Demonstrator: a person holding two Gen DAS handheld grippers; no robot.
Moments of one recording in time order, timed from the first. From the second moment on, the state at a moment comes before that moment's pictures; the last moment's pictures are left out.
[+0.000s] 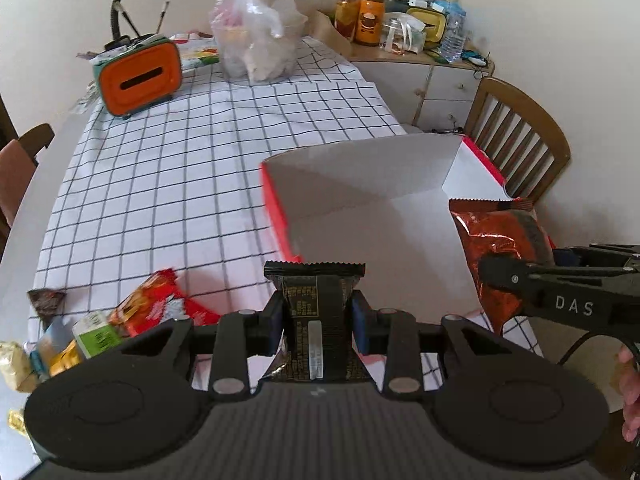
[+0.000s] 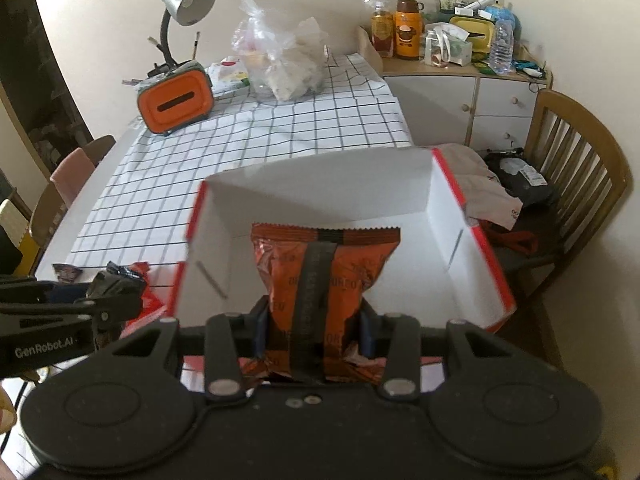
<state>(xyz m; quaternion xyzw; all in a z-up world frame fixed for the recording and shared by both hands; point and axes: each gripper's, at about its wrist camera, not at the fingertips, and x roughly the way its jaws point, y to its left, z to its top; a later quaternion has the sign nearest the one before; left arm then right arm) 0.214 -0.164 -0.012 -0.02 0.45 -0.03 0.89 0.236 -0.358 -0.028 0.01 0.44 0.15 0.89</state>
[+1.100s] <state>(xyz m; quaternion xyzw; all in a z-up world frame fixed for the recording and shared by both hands) 0.295 -0.237 -0.078 0.05 0.49 -0.01 0.87 0.317 -0.390 -0.089 -0.04 0.48 0.18 0.86</state>
